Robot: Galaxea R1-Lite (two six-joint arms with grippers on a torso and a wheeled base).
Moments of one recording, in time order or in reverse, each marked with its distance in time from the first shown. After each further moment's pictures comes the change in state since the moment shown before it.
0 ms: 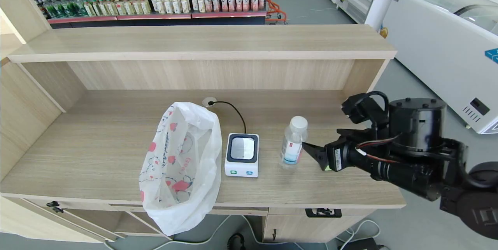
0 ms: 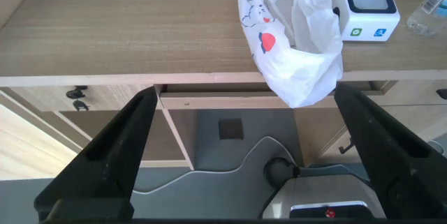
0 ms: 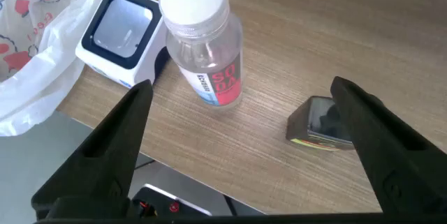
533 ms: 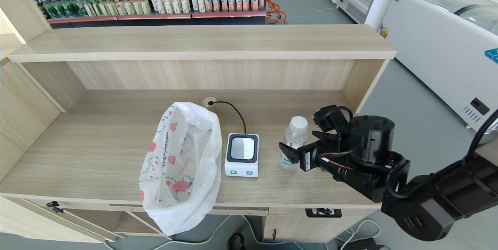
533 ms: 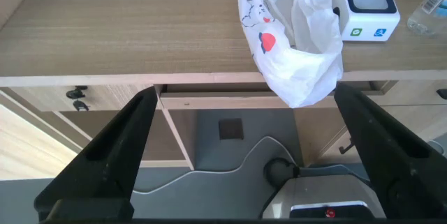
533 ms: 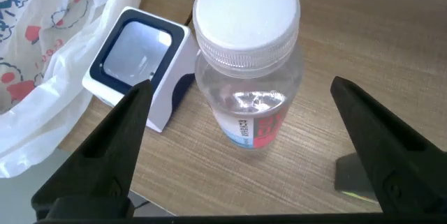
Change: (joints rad) left arm 0.000 0.000 0.000 0.000 0.000 0.000; right arm 0.041 0.248 -0.010 -0.351 -0.004 0.028
